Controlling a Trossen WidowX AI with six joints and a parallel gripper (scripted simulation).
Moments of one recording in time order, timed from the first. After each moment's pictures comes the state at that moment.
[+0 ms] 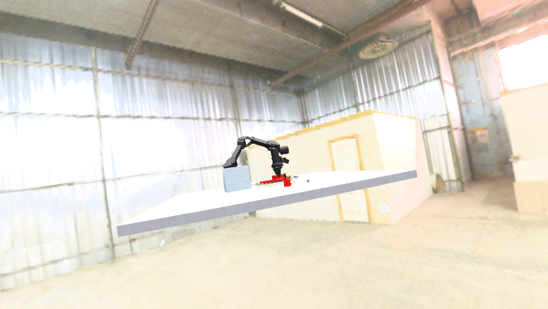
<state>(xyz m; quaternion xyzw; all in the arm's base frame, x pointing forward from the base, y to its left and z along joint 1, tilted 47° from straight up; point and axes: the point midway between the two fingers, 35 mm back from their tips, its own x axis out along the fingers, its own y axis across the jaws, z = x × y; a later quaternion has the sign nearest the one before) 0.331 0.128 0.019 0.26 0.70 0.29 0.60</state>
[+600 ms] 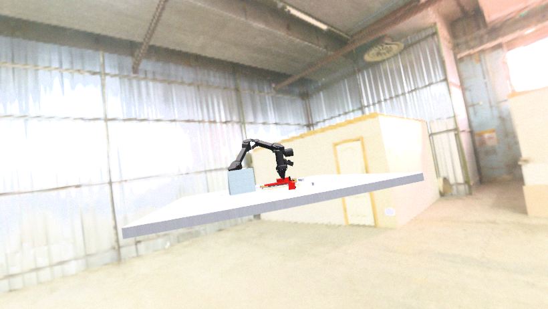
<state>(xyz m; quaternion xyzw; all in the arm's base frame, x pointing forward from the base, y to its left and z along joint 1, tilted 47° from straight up) 0.330 0.125 0.023 0.26 0.70 0.29 0.60</state>
